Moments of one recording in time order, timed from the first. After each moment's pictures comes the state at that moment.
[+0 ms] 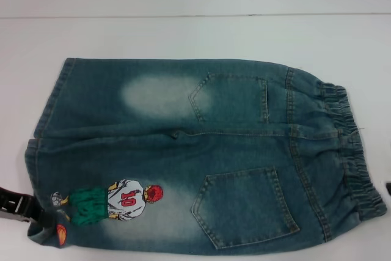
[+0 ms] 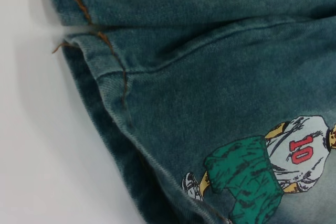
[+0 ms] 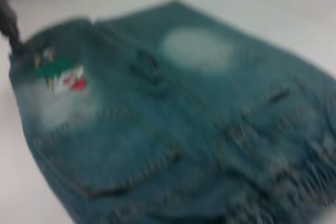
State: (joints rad) left arm -0.55 -2.07 0.63 1.02 2.80 1.83 -2.38; right arm 0.33 2.01 -0.47 -1.06 -2.36 -1.83 1.38
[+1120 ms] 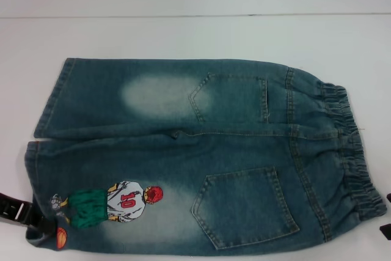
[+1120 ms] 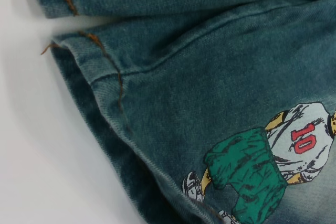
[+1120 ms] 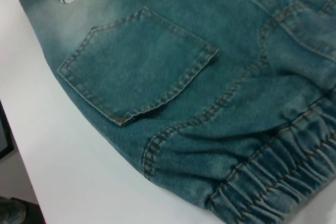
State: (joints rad) left arm -0.55 -2.07 0.64 1.01 2.80 1.83 -2.33; right arm 0.52 2.00 -0.52 -0.94 -2.76 -1.85 1.62
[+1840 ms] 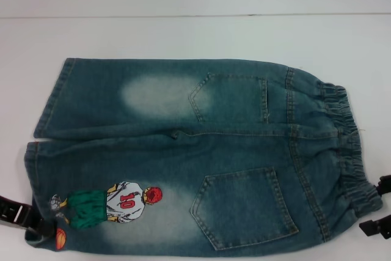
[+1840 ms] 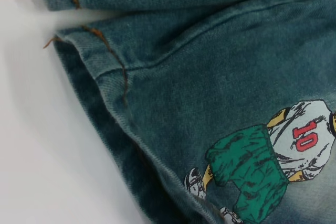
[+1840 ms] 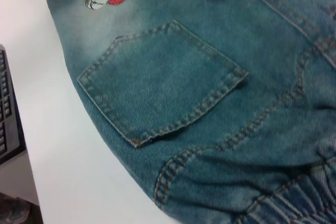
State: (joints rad) left arm -0.54 -2.07 0.64 1.01 2.80 1.83 -2.33; right arm 0.55 2.00 -0.53 -0.84 -2.72 -1.80 1.52
